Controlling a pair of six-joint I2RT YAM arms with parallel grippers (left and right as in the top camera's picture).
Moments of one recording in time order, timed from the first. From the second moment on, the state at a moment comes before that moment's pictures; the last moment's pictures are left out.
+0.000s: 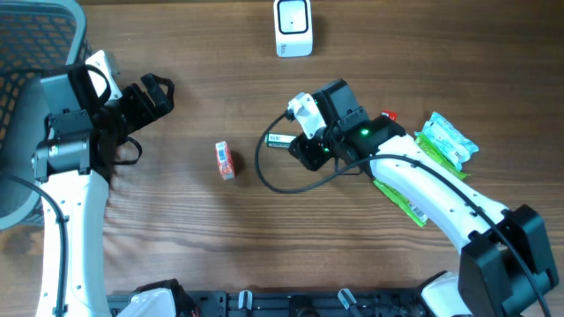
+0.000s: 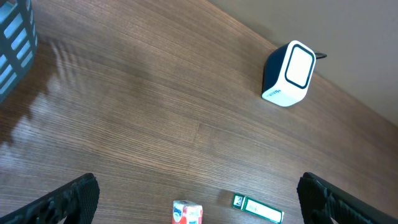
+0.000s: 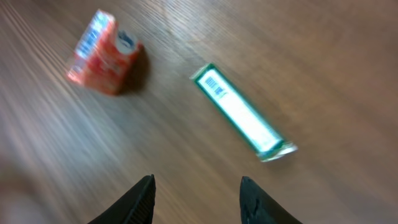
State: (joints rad) left arm 0.20 1.29 1.16 -0.65 0.33 -0.36; right arm 0.55 1.63 1.13 -0.55 -0.26 -0.15
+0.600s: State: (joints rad) left arm 0.20 1.29 1.16 -0.65 0.33 -0.36; right arm 0.55 1.87 1.11 -0.27 -0.08 -0.50
